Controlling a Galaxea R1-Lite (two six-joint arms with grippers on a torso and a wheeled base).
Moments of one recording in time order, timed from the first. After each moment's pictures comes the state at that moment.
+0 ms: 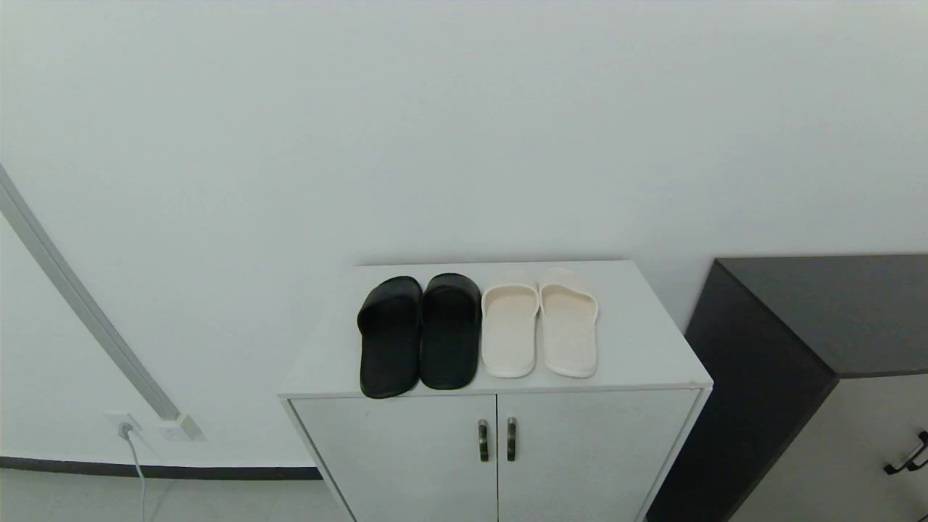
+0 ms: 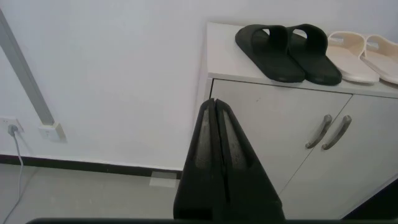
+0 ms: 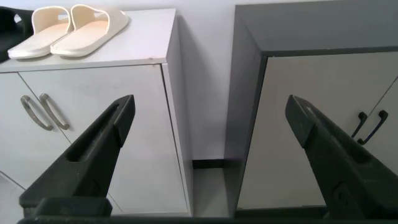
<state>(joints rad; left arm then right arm) 0.00 0.00 0.00 0.00 0.09 -0.10 0.00 0.00 0.00 0.00 0.01 0.01</state>
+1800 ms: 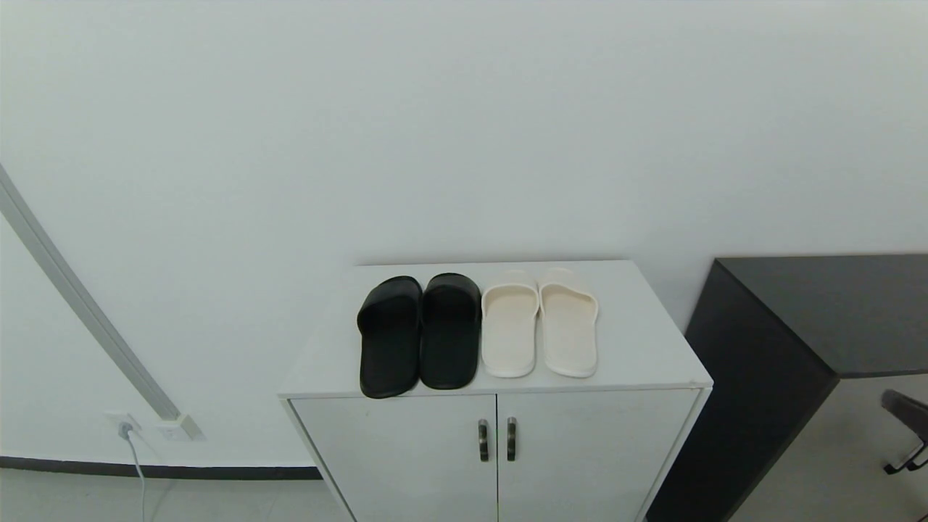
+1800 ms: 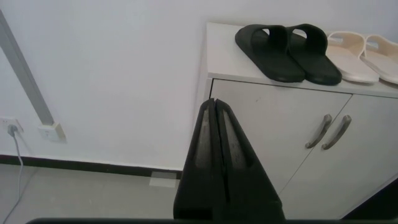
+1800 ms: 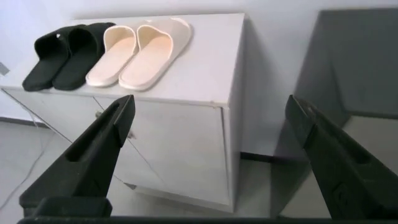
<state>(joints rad) 0.00 0.00 0.00 0.00 0.09 -0.10 0.23 0.84 -0.32 -0.35 0.06 0.10</state>
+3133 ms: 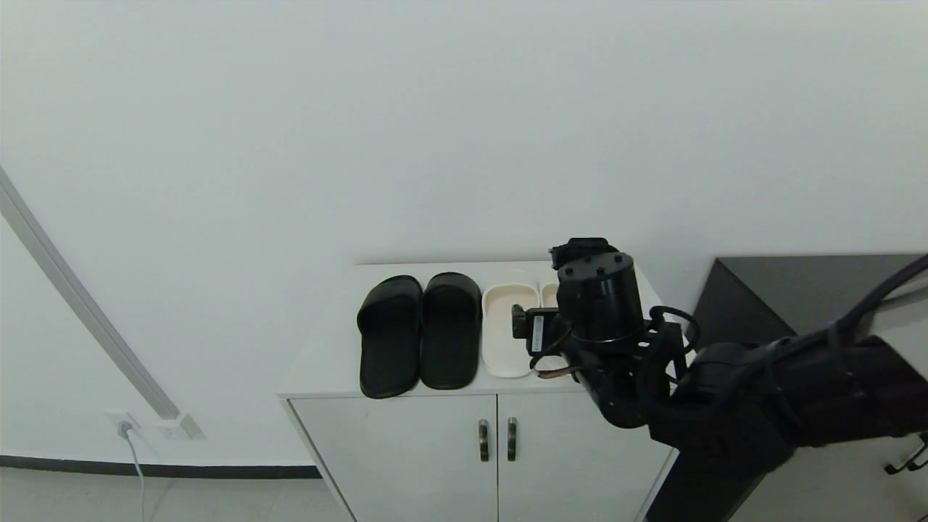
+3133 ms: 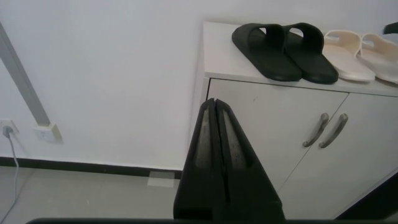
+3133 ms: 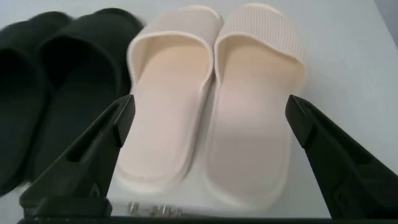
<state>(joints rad) 0.00 0.00 0.00 0.00 0.08 -0.10 0.83 1.99 -1.14 -0.55 -0.66 0.31</state>
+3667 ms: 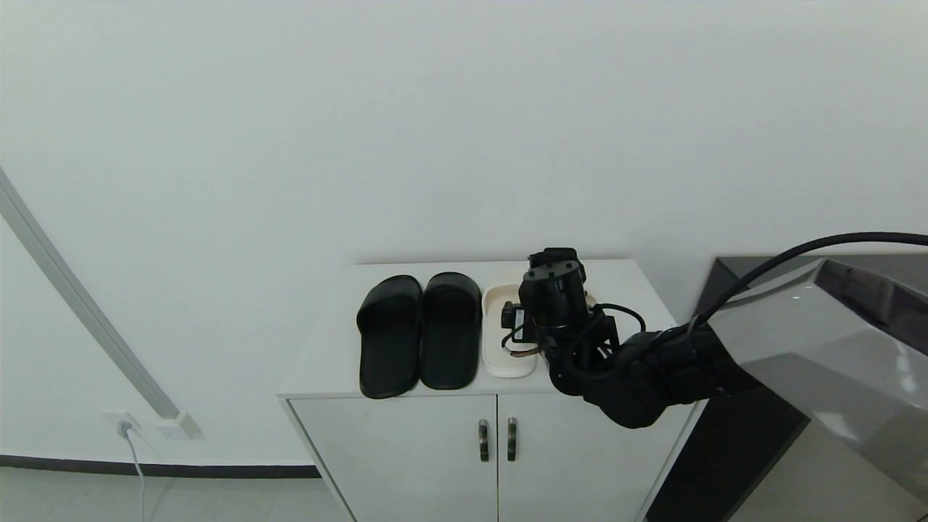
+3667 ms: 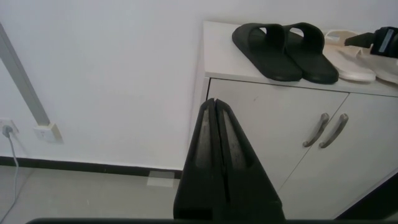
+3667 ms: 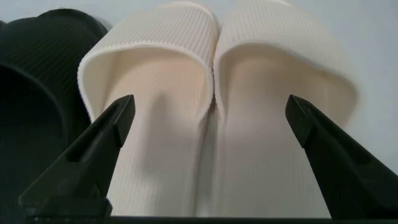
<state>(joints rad) 0.00 0.00 0.00 0.00 0.08 -0.10 0.76 2.23 -1.39 -0.54 -0.66 0.30</state>
